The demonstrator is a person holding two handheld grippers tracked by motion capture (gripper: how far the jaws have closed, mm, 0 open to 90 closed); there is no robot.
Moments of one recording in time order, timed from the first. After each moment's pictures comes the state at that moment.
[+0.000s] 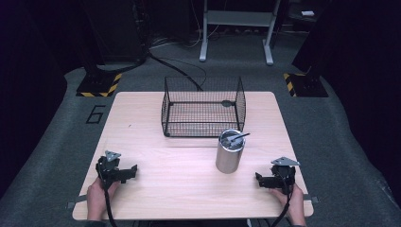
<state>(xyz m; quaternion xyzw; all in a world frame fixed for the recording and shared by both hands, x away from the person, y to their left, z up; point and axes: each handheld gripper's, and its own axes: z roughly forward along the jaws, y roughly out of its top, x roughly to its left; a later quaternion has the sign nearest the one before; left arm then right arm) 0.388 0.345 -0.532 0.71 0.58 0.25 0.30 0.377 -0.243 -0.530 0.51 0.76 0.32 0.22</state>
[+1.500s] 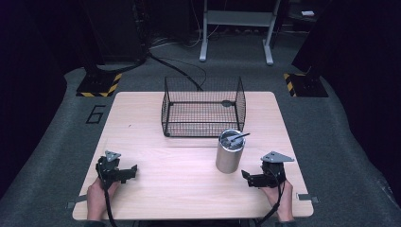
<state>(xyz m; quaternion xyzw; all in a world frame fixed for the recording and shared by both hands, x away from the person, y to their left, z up) 0.388 0.345 -0.532 0.71 0.58 0.25 0.31 0.360 -0.192 -0.469 0.45 0.78 0.40 0.19</state>
